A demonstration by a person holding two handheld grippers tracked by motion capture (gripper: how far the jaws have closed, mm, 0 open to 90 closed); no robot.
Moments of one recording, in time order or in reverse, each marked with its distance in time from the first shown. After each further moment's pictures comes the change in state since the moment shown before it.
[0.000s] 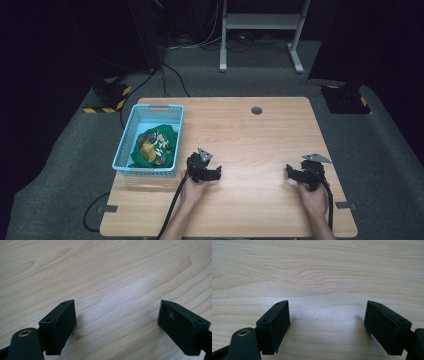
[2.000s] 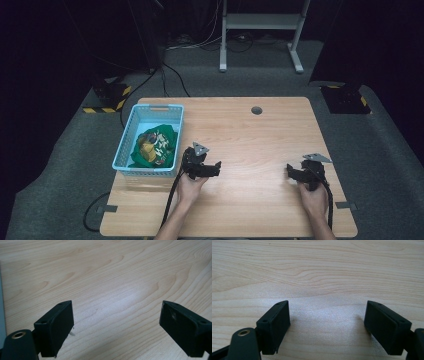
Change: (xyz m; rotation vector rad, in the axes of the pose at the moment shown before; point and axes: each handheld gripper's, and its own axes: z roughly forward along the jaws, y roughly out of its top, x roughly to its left) left arm 0.002 0.030 -0.053 -0.046 -0.052 -0.043; right arm 0.000 0.001 0.001 0.000 -0.011 0.012
